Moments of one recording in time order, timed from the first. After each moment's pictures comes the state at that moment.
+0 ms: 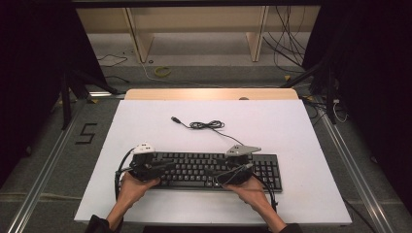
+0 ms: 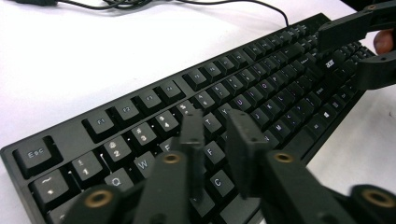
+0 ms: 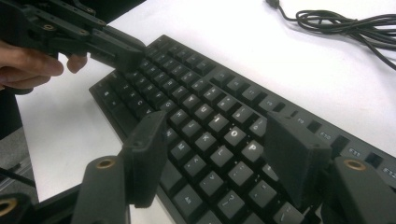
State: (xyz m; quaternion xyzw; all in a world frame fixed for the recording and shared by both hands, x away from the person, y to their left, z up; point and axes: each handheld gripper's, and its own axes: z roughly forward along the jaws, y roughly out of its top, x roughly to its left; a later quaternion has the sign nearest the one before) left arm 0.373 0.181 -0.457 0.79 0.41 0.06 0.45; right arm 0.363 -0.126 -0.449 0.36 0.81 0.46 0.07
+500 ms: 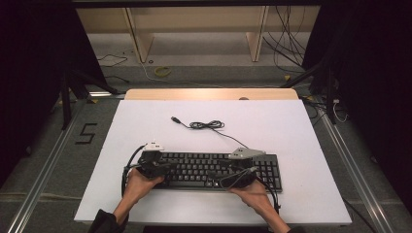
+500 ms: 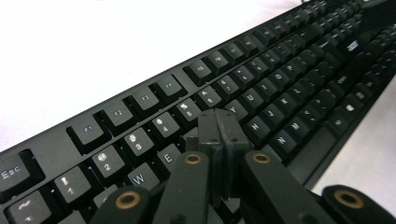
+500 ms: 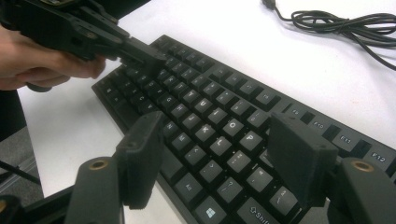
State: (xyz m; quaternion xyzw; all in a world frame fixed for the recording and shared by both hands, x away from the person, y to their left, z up) left arm 0.388 0.165 -0.466 0.81 0.41 0.06 0.41; right arm 0.354 -0.134 -0.450 0.36 0.80 0.47 0.07
